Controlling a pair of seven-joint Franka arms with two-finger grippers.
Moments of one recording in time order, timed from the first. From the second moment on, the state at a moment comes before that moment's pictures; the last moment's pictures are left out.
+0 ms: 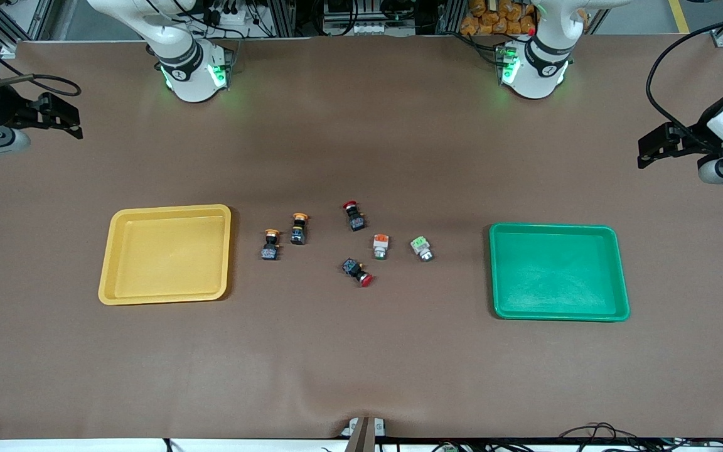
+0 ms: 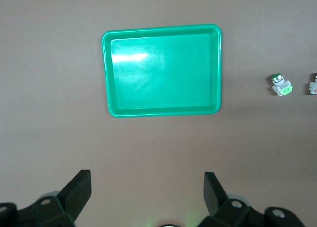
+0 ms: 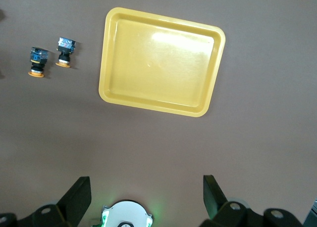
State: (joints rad) left arm -0.01 0.03 -0.07 -1.52 0.03 1.50 0.02; right arm 0.02 -0.07 0.01 -1.62 -0.04 1.41 -0.21
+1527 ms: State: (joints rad) left arm -0.01 0.03 -0.07 -1.52 0.03 1.50 -0.02; right arm 0.00 -0.05 0.00 -1.65 -0.03 1.50 -0.21
